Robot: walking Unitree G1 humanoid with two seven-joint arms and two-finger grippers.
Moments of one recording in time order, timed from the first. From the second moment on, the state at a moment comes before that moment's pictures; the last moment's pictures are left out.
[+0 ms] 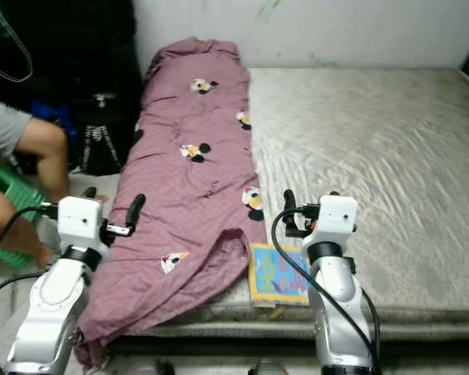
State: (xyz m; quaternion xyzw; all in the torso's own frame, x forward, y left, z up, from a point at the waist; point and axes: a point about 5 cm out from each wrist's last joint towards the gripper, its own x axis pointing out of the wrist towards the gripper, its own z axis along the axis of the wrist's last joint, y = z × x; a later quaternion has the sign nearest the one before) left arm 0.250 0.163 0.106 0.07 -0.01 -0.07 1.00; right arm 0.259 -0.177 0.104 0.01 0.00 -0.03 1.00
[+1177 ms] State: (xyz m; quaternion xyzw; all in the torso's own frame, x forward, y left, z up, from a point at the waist) left arm 0.243 0.163 0.099 0.05 0.02 -0.07 1.00; right arm 0.274 -0.168 0.111 0.02 -0.01 -0.01 1.00
